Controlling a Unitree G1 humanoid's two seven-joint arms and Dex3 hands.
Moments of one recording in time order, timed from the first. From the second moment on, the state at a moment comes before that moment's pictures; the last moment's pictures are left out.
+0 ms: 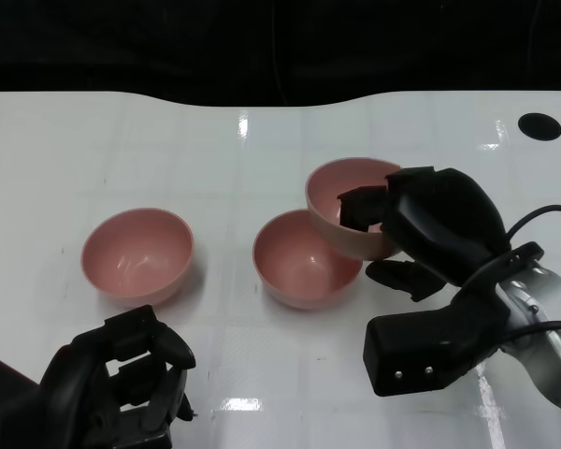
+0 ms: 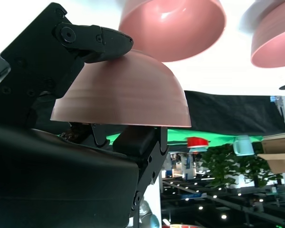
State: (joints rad) left arm 0.30 0.07 0.03 -0.32 -0.23 0.19 -0.23; right arm -0.48 -0.29 0.44 0.27 -0.82 -0.20 -0.16
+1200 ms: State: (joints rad) left arm 0.30 0.07 0.01 -0.36 -0.22 0.22 -0.22; right arm -0.63 -0.15 0.57 0.61 -0.91 -0.23 -0.33
